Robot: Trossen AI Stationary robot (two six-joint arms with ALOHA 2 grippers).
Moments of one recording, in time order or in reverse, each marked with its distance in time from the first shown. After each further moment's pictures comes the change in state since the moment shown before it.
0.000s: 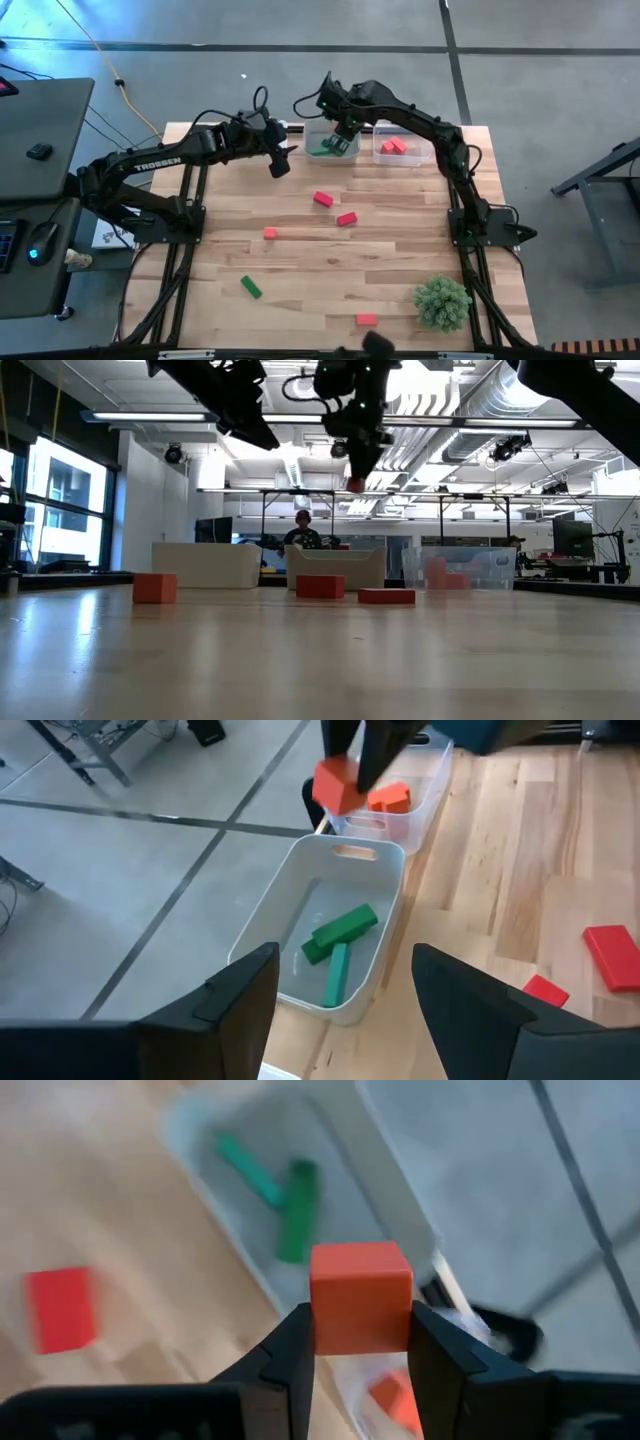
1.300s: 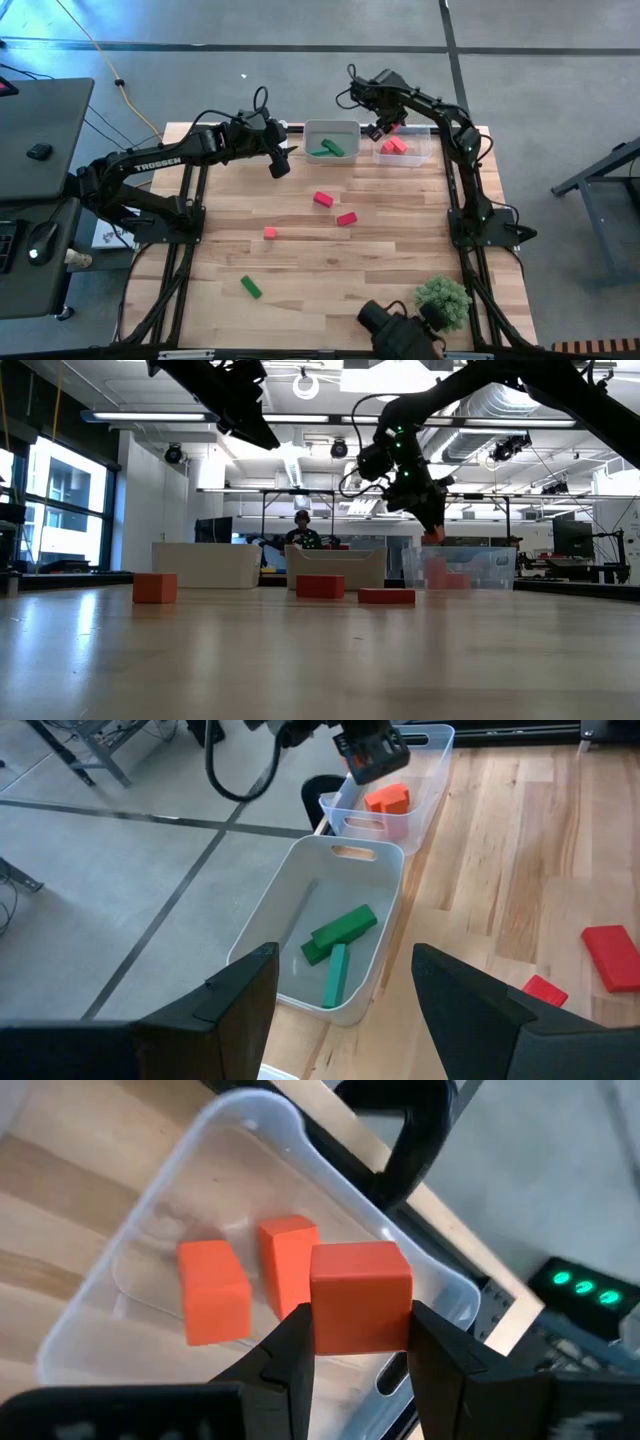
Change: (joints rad) left arm 0.000 0.000 0.000 0.000 -0.002 0.000; right arm -0.310 -0.005 -0.363 -0.089 0.118 0.178
